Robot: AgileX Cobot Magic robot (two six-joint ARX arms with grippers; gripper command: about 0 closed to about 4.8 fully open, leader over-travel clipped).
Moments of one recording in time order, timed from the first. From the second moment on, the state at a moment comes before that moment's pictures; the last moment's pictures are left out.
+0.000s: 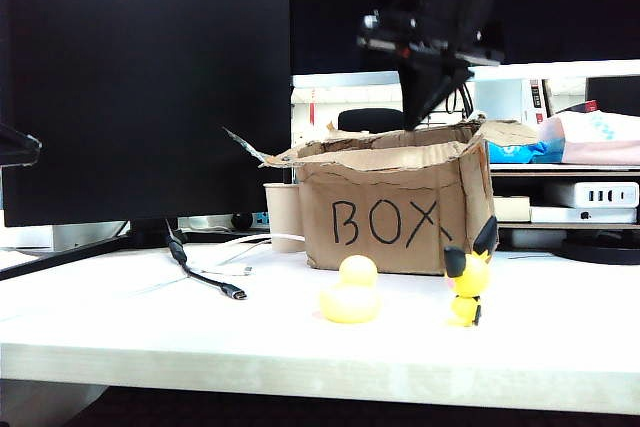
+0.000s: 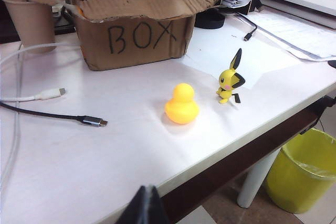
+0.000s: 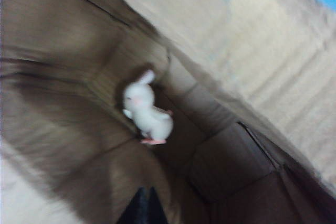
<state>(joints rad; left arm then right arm) -0.72 0.00 0.01 -0.16 0.06 -0.06 0.42 1.91 1.85 -0.95 -0.05 -0.01</state>
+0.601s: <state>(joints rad) -0.72 0.00 0.01 -0.16 0.06 -0.06 0.42 1.59 1.80 -0.96 -0.13 -0.01</state>
